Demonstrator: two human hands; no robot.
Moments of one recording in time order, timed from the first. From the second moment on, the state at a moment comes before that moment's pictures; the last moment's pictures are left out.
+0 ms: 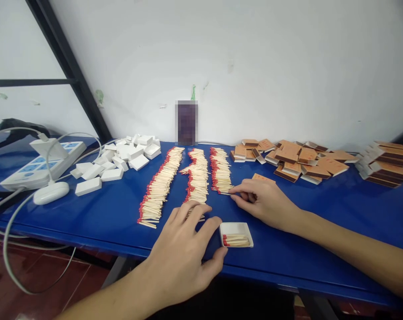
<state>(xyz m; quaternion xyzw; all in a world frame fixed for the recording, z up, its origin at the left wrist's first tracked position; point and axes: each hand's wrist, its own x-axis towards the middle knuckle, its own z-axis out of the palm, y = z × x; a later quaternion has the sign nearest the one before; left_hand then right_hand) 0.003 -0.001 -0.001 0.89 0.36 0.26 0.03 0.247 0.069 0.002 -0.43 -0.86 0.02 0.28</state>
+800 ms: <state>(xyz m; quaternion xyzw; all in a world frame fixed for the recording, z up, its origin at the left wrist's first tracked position) 0.002 -0.001 -0.001 0.90 0.36 0.26 0.03 0.248 0.069 0.004 -0.43 -0.85 0.10 0.30</state>
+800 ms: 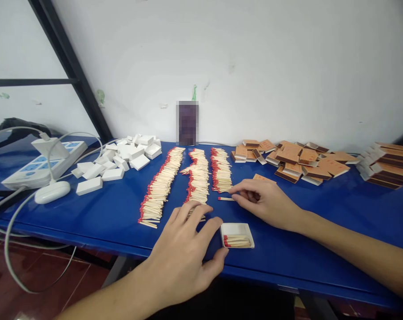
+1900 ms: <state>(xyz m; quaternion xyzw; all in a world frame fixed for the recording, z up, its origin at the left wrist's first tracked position) 0.003 -0.001 -0.002 0.90 0.36 0.26 0.02 0.251 0.081 0.001 -0.48 -0.84 0.09 0.25</state>
